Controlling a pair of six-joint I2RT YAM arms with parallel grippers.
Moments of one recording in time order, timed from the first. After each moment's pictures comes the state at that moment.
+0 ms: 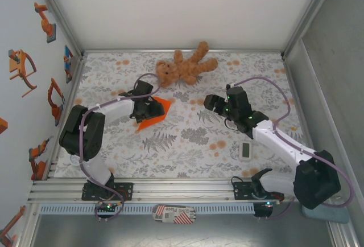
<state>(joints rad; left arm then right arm) -0.48 1.75 1.03 -0.48 0.08 -0.64 0.50 1.23 0.76 -0.17 -0.06 0.74</state>
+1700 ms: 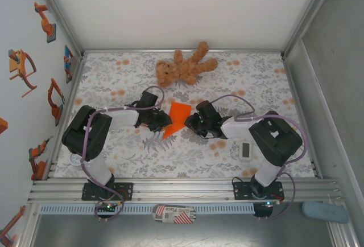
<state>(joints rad) -0.56 1.76 0.86 -0.18 0.44 -0.93 0.71 1.71 0.74 0.14 -0.22 1.20</state>
